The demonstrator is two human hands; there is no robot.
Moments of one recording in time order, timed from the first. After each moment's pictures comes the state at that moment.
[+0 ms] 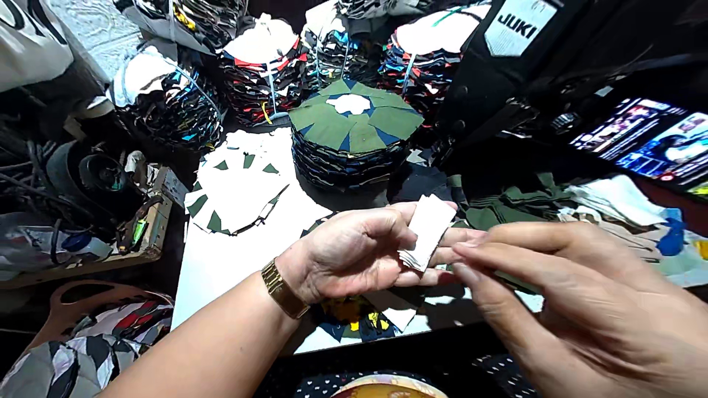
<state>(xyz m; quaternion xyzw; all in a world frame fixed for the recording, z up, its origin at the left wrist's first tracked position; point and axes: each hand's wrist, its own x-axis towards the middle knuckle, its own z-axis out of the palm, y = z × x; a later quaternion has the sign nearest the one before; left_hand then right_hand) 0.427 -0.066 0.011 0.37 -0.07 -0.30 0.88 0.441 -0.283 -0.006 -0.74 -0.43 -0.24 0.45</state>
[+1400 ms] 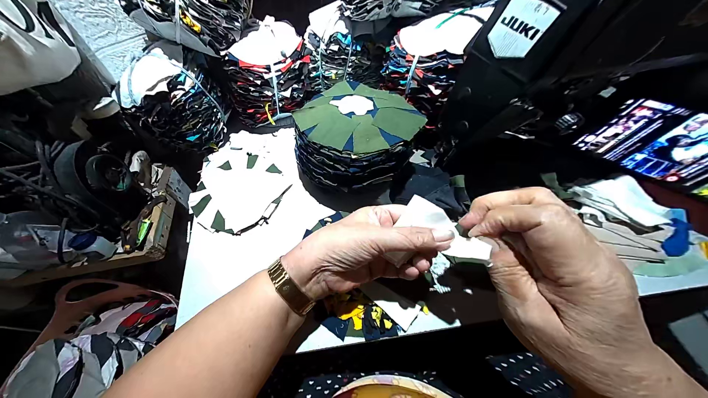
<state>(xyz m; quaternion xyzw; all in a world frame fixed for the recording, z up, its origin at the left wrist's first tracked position) 0.427 -0.071 0.009 0.50 -0.04 -0.23 0.84 0.464 -0.280 -0.004 -0.76 -0.46 -0.21 0.42</state>
